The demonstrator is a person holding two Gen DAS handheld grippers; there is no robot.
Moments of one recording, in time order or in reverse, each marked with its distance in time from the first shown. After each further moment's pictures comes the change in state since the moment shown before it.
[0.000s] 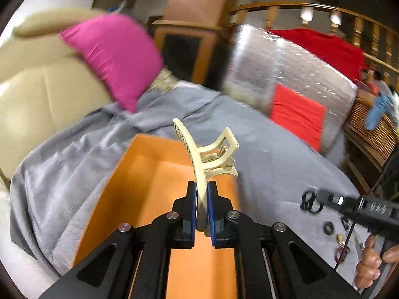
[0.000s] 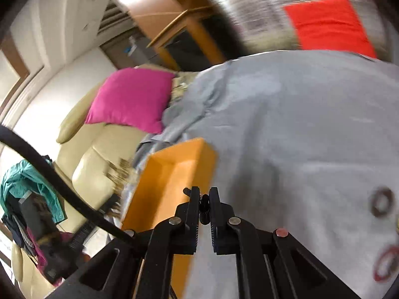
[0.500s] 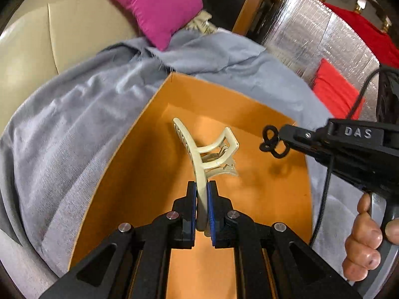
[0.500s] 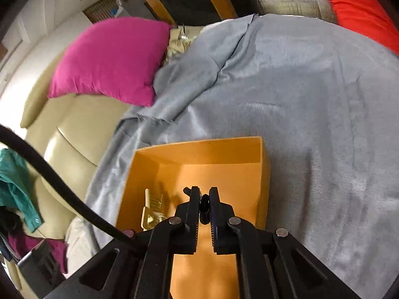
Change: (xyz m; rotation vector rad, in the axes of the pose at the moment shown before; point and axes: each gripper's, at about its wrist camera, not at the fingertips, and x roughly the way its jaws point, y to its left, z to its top) left arm 0.092 0.046 -0.011 -0.137 0.285 0.109; right arm 0.187 0.058 0.038 -0.027 0.235 -0.123
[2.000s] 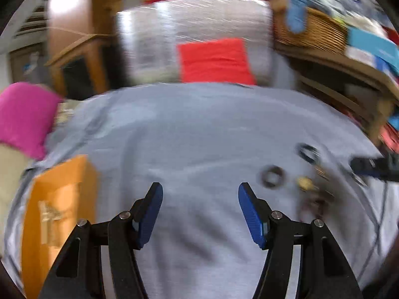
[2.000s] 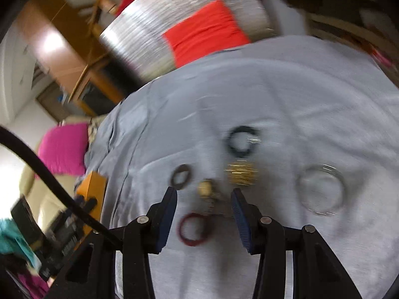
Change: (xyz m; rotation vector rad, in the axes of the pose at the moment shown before) left arm -0.061 -0.286 -0.132 0.725 -0.173 -0.207; right arm -0.317 -0.328 -0.211 0.441 -0.356 -0.160
